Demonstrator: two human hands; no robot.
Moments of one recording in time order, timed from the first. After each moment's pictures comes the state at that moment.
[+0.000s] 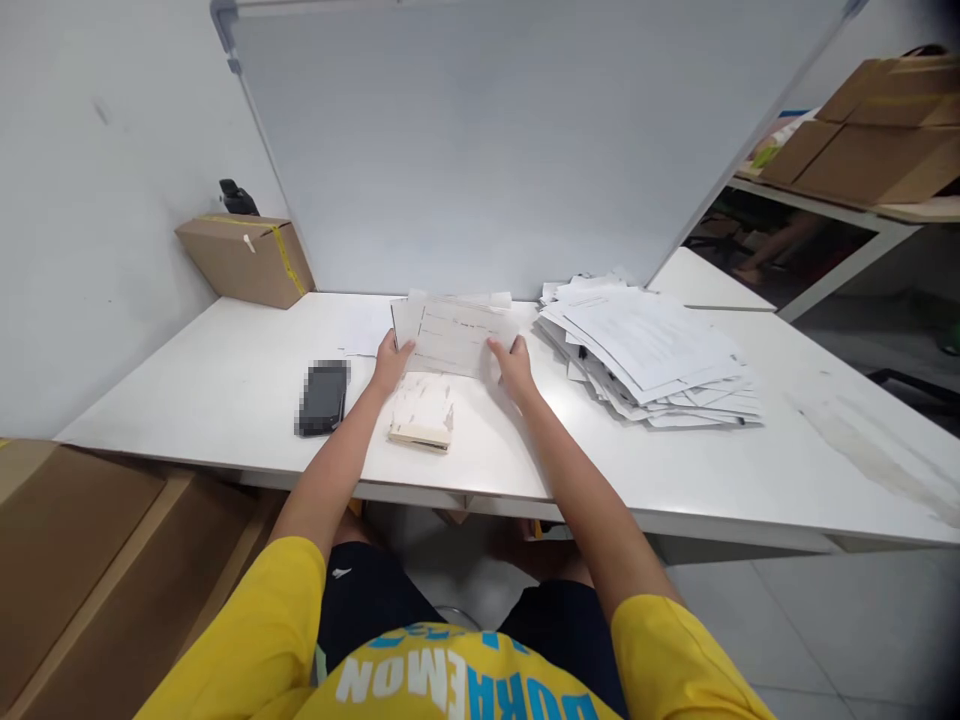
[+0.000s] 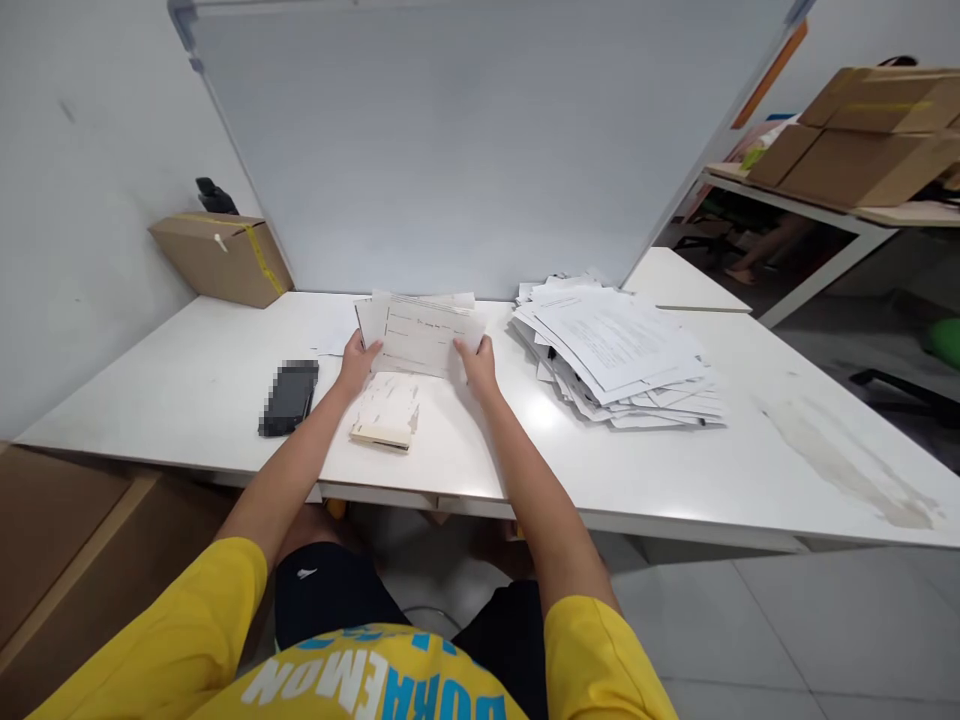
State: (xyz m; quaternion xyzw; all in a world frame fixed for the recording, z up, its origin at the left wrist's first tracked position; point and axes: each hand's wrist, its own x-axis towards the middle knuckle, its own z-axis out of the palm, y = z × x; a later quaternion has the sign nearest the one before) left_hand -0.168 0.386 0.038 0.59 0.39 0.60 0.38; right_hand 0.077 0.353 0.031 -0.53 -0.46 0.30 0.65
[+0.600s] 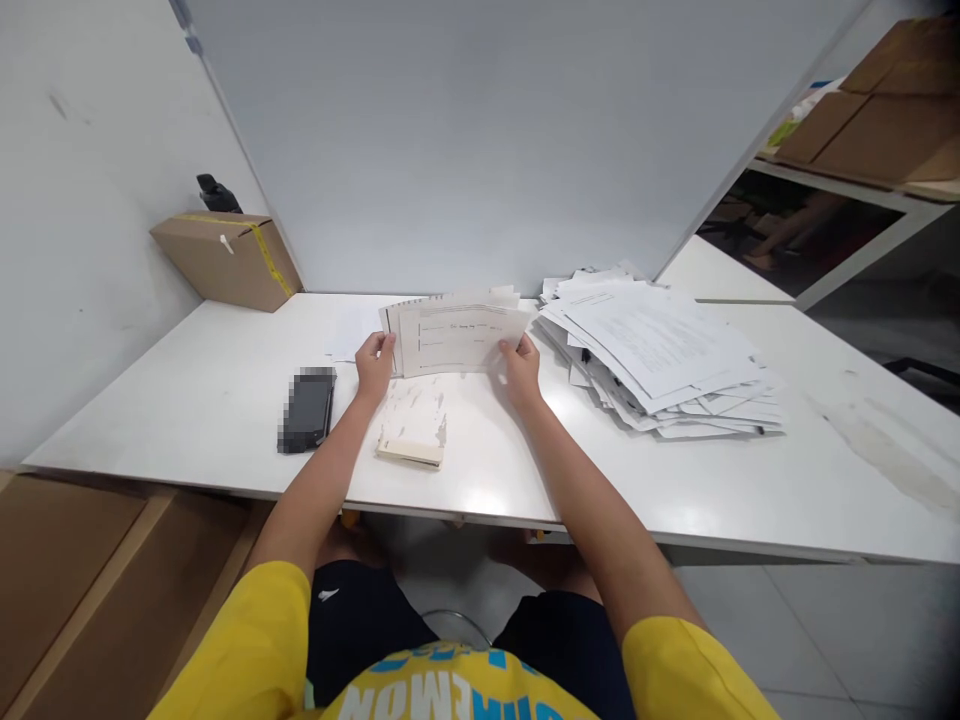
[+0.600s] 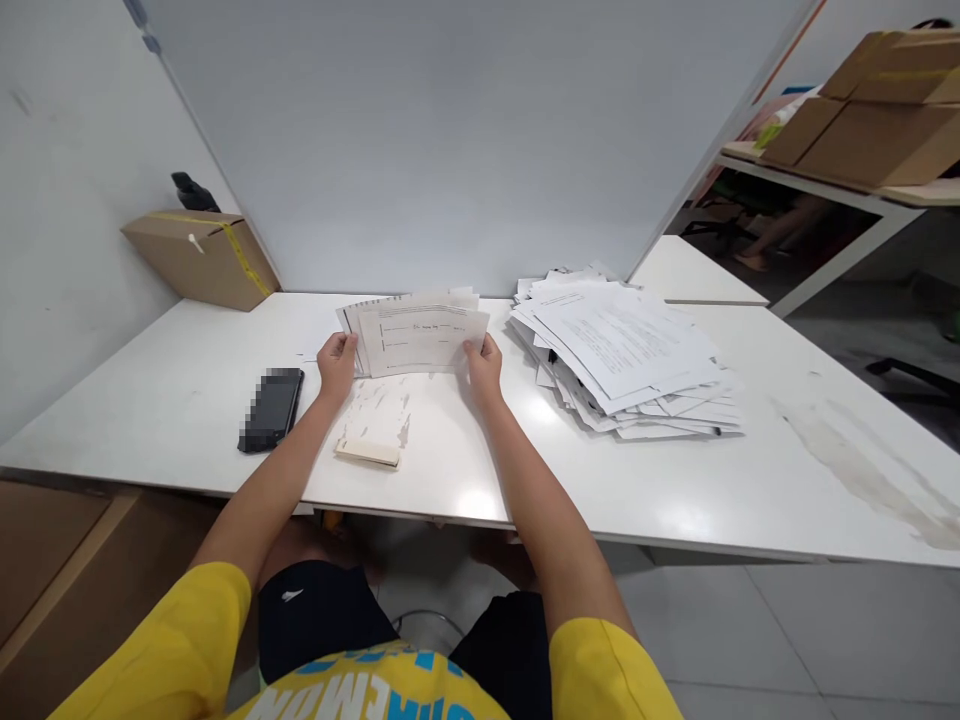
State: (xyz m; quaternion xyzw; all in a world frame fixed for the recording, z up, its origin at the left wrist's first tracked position) left_hand -0.164 0.371 0.063 0.61 0.48 0.60 0.20; right_hand 0.092 0.361 0.026 -0.44 -0.44 0.34 0.70
